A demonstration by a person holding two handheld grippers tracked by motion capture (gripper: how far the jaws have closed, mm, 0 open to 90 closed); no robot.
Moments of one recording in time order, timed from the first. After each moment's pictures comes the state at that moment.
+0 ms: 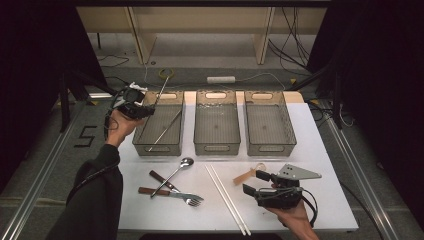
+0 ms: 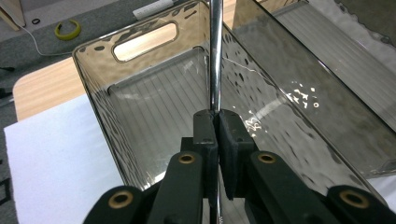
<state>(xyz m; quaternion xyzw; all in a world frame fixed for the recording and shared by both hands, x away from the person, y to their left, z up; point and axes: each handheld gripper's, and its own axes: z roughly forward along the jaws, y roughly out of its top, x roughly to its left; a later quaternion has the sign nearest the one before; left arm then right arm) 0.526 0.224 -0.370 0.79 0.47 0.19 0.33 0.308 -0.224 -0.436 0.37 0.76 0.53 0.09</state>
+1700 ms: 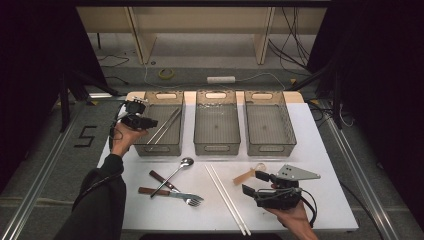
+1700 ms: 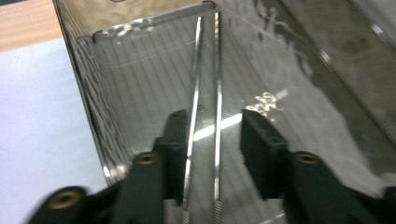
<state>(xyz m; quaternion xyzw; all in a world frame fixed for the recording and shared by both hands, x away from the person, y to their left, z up) 0.522 0.226 -0.414 0.77 0.53 0.16 0.32 0.307 -0.222 -0.436 0.37 0.76 0.53 0.09</state>
